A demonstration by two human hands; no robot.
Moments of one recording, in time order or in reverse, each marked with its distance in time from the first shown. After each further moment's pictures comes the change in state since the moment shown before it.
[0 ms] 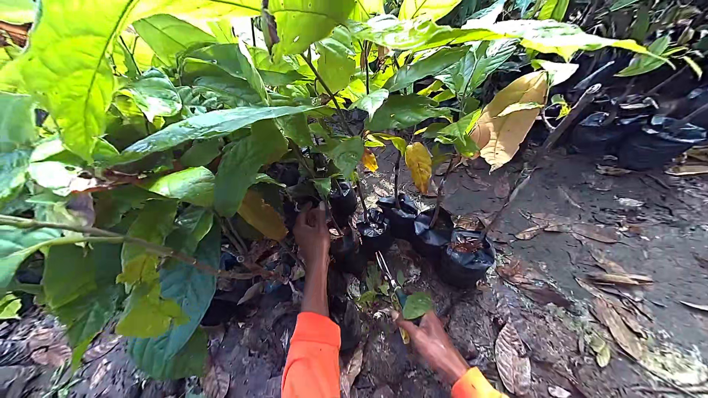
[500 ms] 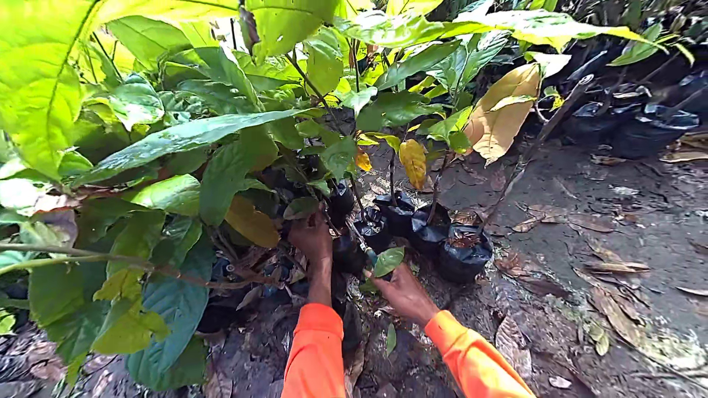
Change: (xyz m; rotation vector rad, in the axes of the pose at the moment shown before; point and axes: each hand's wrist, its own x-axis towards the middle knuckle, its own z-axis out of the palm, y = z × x) left_hand -0.002 -0.007 0.016 0.267 0.343 0.356; right_hand 0.049 -0.080 0.017 -0.242 -0.127 -0.180
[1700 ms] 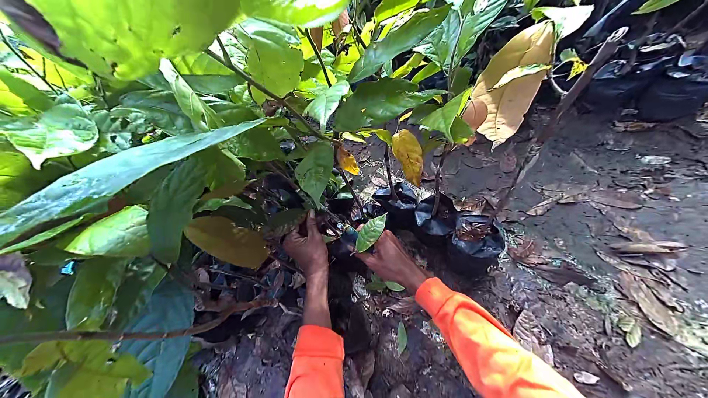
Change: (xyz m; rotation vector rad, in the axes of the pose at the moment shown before) left_hand -0.002 -0.015 0.006 -0.321 -0.056 -0.076; right_hand 0.067 -0.007 0.003 -0.140 0.042 -0.374
